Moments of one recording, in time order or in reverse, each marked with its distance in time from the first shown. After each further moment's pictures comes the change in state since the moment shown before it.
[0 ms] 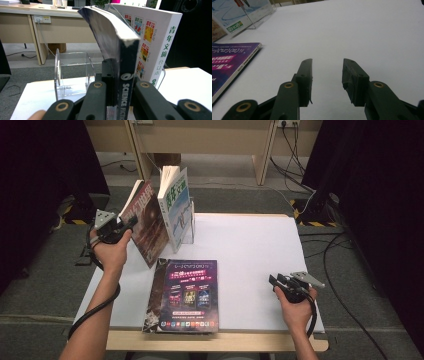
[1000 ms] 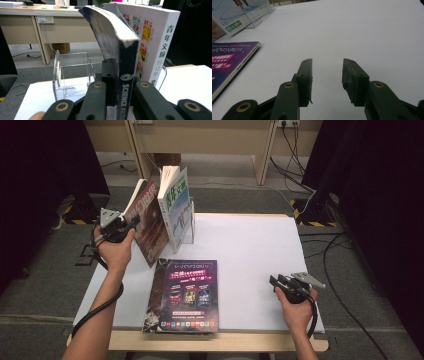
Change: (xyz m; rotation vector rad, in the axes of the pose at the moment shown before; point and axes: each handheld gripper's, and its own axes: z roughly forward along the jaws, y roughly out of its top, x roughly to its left) left arm -0.009 0.005 0.005 0.020 0.026 0.021; right arm -0.001 -0.001 -0.001 0.004 -0.003 0.003
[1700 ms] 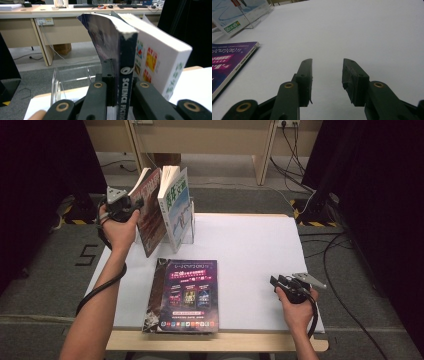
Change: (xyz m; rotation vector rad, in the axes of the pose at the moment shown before) left arm -0.005 0.047 0.035 0.028 0.009 0.046; right arm -0.004 -0.001 0.000 0.006 0.004 0.023
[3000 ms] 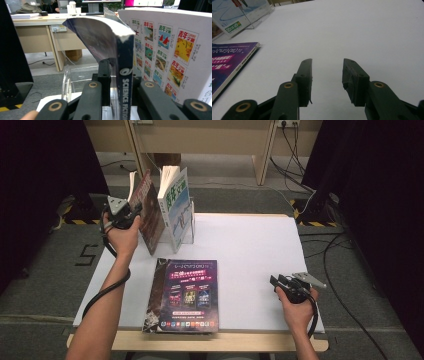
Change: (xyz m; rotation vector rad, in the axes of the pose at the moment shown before) left arm 0.011 -0.038 0.014 -0.068 0.082 0.013; right arm 0.001 0.001 0.000 -0.001 0.001 -0.007
